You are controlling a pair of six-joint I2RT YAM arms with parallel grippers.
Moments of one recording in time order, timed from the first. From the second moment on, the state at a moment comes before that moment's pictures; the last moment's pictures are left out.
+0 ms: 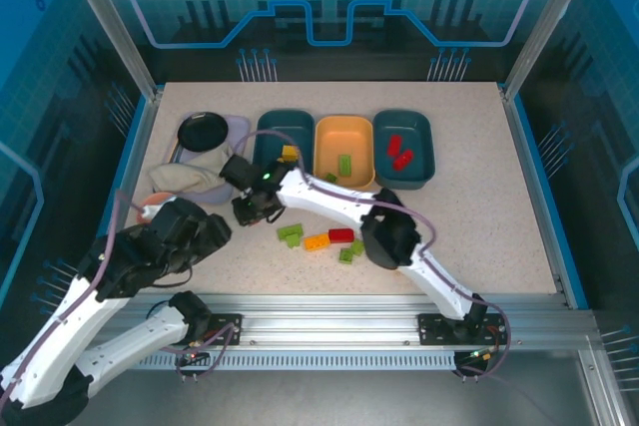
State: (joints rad) left arm -0.64 0.69 1.04 -1.35 -0.22 -1.16; right arm 1.03 2.35 2.18 -0.95 -0.01 0.52
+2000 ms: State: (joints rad) left arm -0.79 1.53 1.07 -0.80 0.14 -2.00; right arm 0.60 1.11 0.95 -0.62 -0.16 0.22
